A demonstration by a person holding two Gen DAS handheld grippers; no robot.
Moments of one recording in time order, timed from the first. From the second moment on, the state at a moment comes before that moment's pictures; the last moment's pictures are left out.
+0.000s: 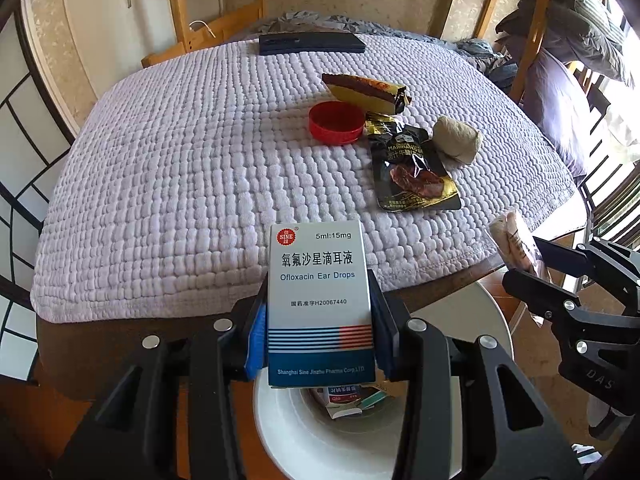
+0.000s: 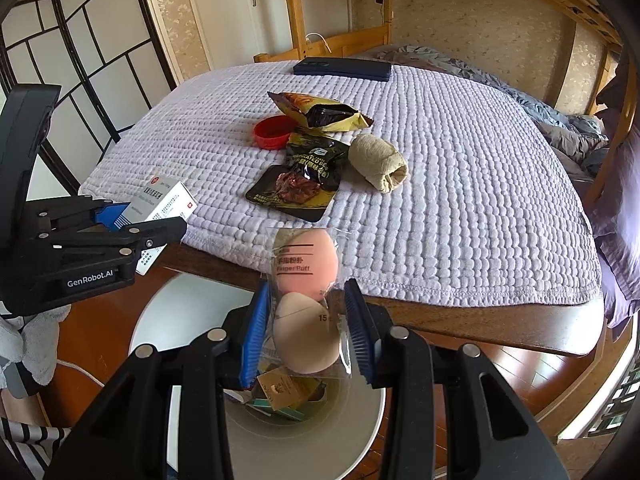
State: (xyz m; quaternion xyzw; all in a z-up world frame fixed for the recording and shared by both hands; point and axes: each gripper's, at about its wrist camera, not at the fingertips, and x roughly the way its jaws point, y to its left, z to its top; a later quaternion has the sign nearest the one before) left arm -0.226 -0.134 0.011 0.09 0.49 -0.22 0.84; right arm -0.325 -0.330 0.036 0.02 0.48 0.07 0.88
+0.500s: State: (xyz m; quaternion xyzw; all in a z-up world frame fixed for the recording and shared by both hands) left arm -0.255 -0.130 0.005 0.09 0.51 -0.22 0.83; right arm -0.343 -0.326 0.035 0.02 0.48 0.07 0.87
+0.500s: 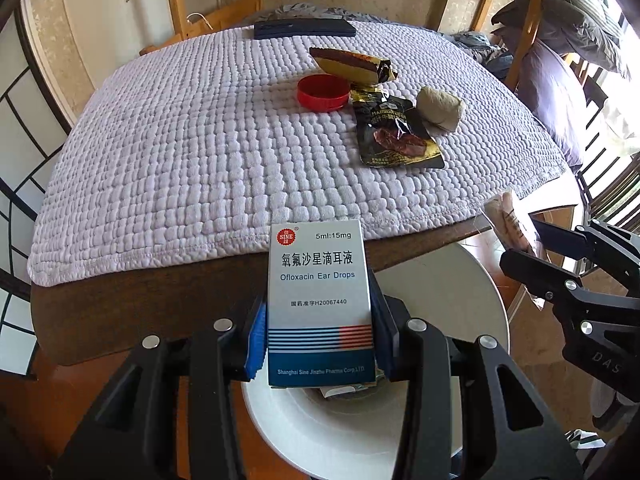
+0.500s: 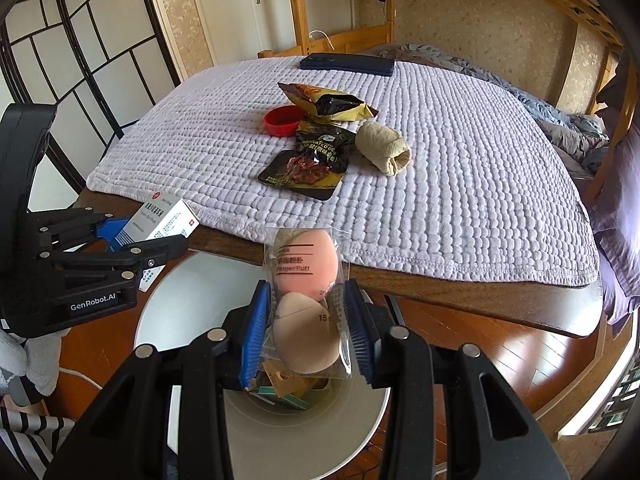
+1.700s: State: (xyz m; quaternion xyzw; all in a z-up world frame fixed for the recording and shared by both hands) left arm -0.284 -0.132 -0.012 0.10 0.54 -0.22 0.81; right arm -0.363 -0.312 0.013 0.02 0.51 0.09 0.85
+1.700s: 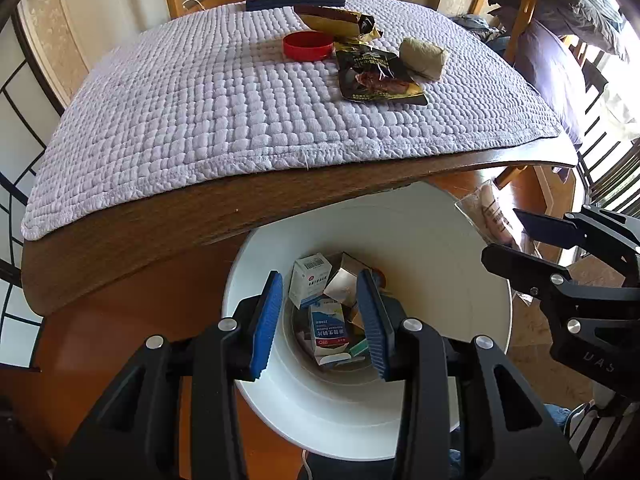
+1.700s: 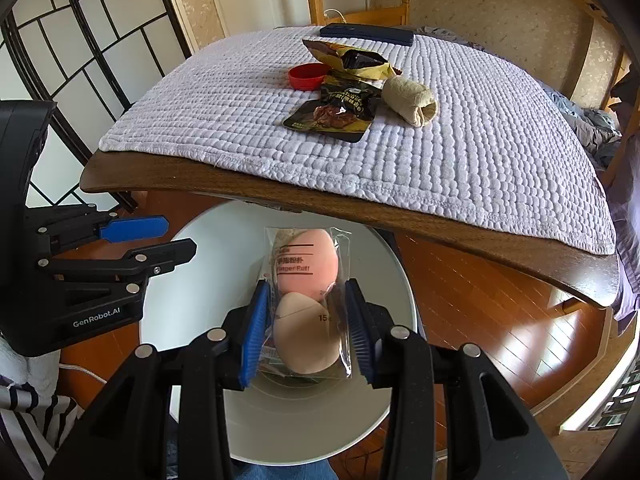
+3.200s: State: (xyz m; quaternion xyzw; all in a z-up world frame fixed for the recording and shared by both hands) left arm -0.150 -0.192 0.079 0.17 0.40 -0.28 0.86; right arm -0.265 -0.363 0.053 0.00 0.42 0.02 0.91
